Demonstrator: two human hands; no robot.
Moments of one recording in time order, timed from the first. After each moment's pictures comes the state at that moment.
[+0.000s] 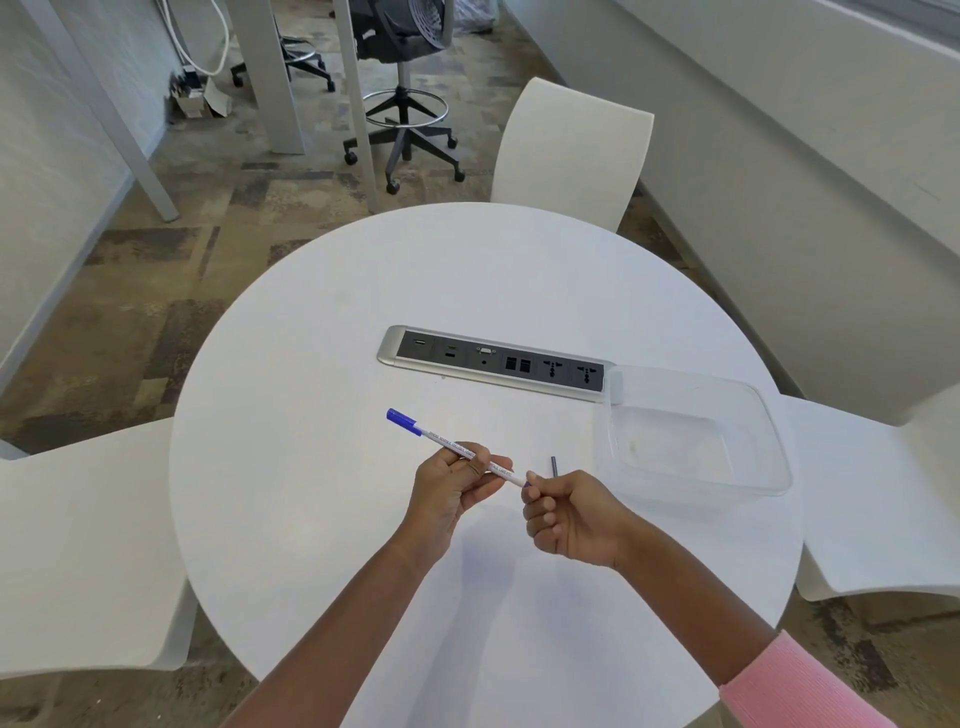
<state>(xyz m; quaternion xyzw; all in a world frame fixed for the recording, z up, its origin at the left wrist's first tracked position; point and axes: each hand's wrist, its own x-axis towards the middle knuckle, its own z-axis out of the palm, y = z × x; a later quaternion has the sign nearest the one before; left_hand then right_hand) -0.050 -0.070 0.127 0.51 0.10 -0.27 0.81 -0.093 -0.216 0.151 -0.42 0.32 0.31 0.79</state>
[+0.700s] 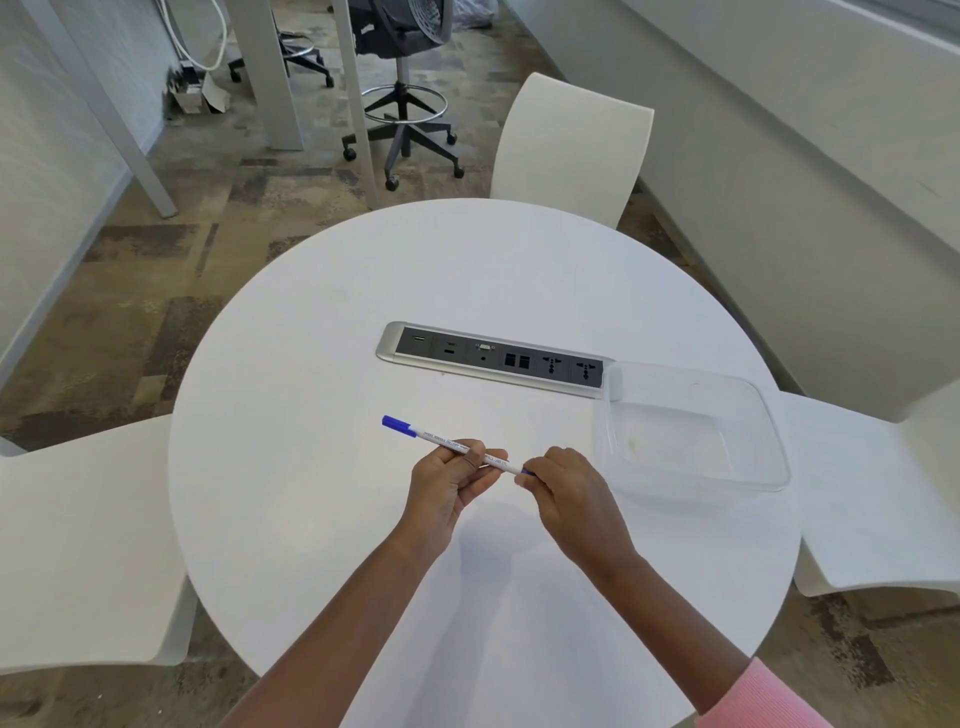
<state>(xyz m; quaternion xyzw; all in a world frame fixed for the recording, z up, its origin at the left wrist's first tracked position) -0.050 -0.070 0.128 0.47 0.15 -0.27 0.83 -0.105 -0.207 0.126 -0.96 -0.01 -0.12 0.25</state>
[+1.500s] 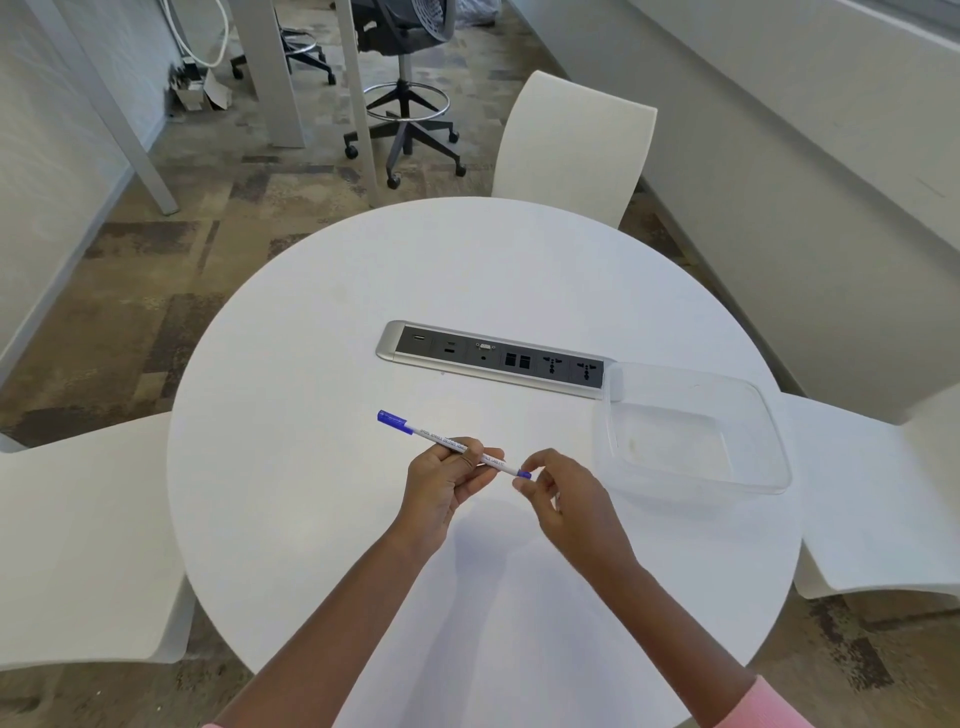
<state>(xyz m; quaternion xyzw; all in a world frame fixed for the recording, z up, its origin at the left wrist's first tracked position) -0.046 -0.069 0.125 0.48 0.14 -0.26 0.82 -0.110 -0.205 0.130 -0.91 0.09 -0.03 0.39</state>
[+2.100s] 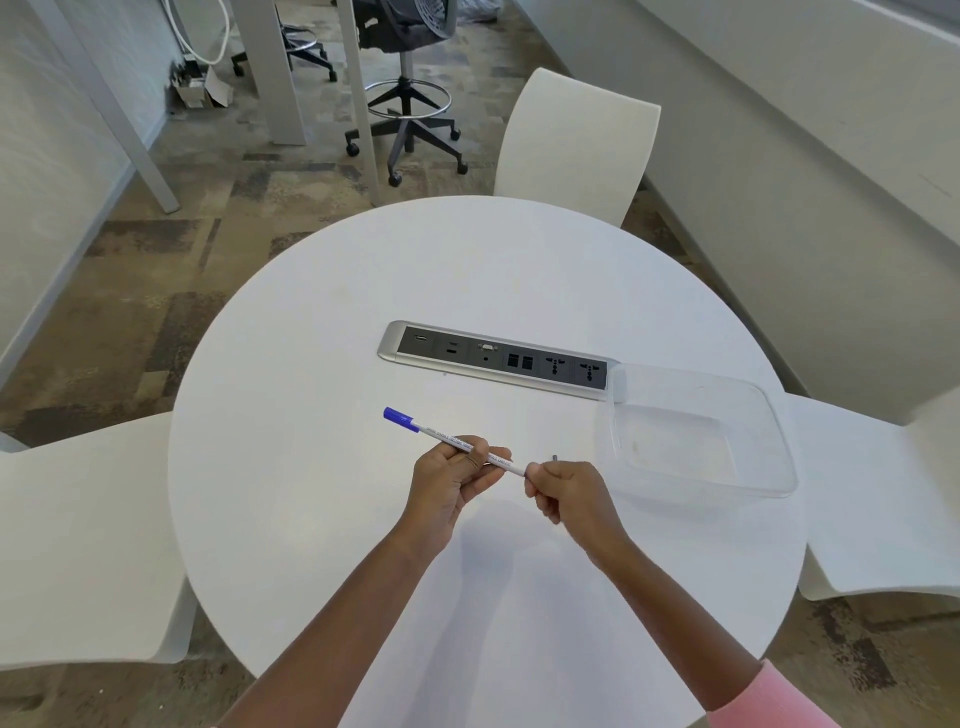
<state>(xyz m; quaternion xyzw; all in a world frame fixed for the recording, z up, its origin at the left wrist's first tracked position) -0.044 -0.071 0.129 0.48 0.12 -0.27 0.82 -0.094 -0.207 0.142 -0.75 0.23 0.09 0.61</state>
